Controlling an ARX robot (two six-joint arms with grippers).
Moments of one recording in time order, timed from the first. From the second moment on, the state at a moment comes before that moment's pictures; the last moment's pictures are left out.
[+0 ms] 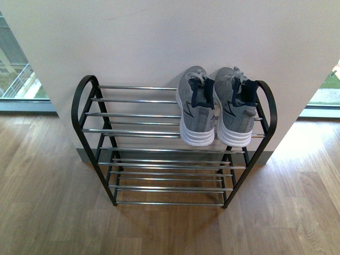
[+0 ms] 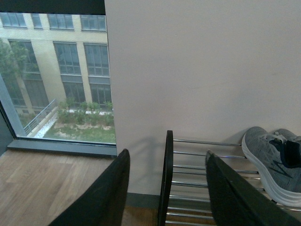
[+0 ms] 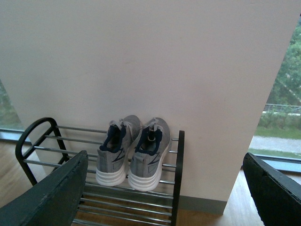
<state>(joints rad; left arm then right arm) 0.00 0.02 0.01 0.00 0.00 -0.01 0.00 0.00 0.02 0.00 0.00 0.00</state>
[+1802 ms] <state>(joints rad) 0.00 0.02 0.01 0.00 0.00 -0.01 0.00 0.00 0.02 0.00 0.00 0.00</state>
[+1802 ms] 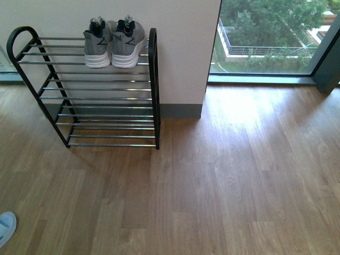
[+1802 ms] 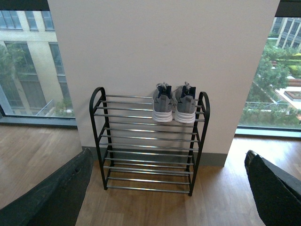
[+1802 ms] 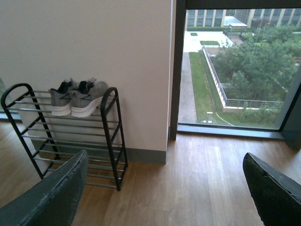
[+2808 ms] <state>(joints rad) 0.00 0.02 0.01 0.00 0.00 0.00 0.00 0.00 0.02 0.00 0.00 0.00</state>
